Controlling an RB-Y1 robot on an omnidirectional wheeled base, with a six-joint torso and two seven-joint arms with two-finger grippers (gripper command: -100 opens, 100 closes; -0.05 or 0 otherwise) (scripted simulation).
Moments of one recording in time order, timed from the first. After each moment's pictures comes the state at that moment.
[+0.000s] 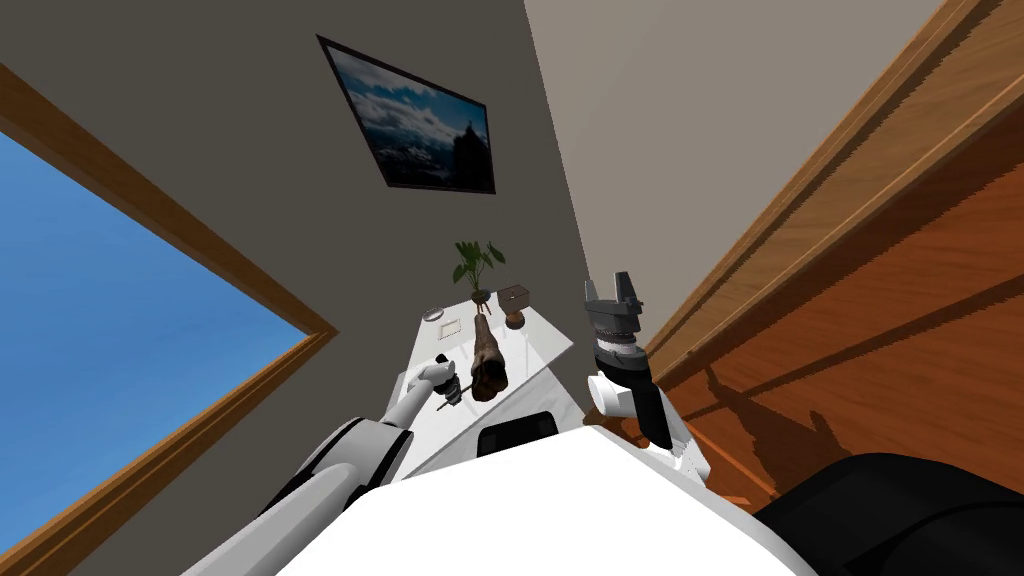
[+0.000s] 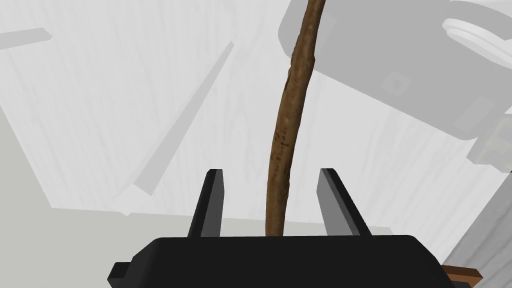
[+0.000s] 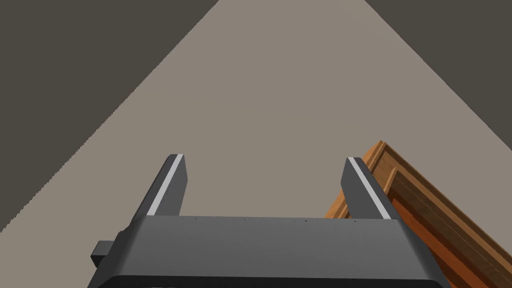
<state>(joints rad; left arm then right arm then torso) -0.53 0.32 -0.27 -0.54 0.56 0.99 0.39 0.48 0.01 -0.07 -2.39 0.07 -0.60 -0.13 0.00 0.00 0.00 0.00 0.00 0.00</state>
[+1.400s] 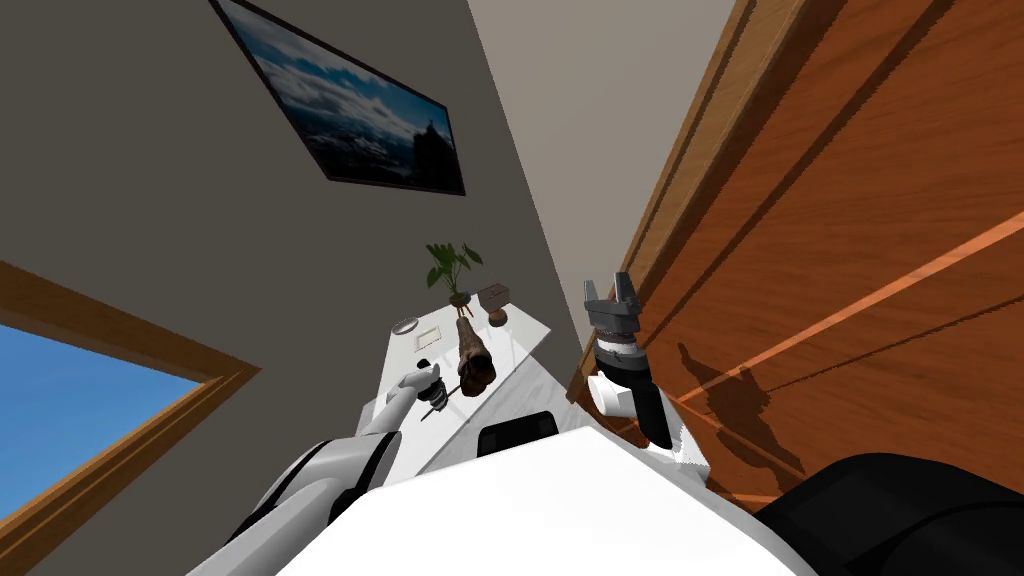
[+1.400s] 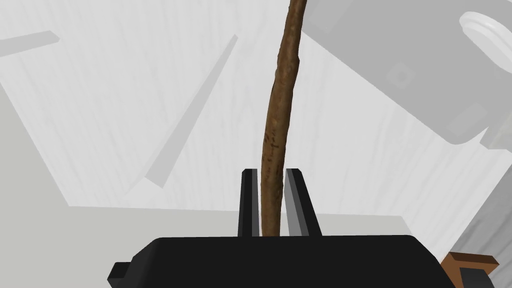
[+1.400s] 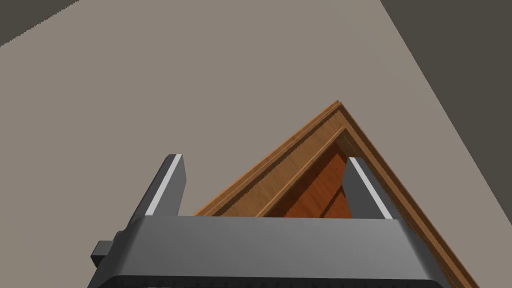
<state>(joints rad) -0.48 0.36 -0.01 -0.57 0.42 1.04 0.37 0.48 0.01 -0.07 -2.39 0.07 -0.60 -0.13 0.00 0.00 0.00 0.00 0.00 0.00</state>
